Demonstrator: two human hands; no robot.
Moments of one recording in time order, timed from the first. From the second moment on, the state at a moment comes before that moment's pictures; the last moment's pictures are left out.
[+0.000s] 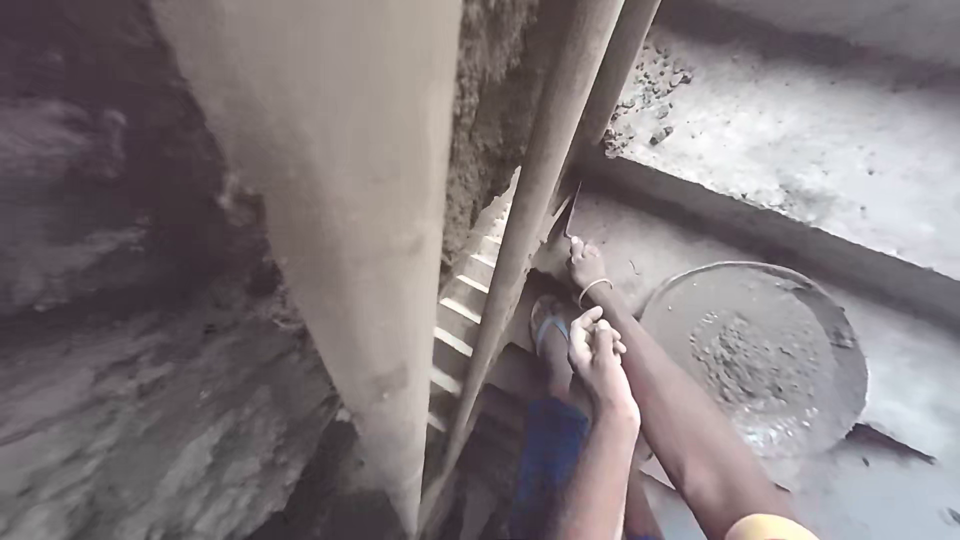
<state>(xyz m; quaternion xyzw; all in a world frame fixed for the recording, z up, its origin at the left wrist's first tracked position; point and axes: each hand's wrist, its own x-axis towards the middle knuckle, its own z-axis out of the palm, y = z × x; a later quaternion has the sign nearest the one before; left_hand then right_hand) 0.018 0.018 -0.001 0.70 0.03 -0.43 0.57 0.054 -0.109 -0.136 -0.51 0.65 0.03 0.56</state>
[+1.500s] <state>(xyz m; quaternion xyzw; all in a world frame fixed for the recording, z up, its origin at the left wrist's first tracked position) 0.007 0.022 -0.001 0.67 0.01 -0.49 0.55 -0.076 -0.306 -0.020 -0.44 0.64 0.06 0.63</state>
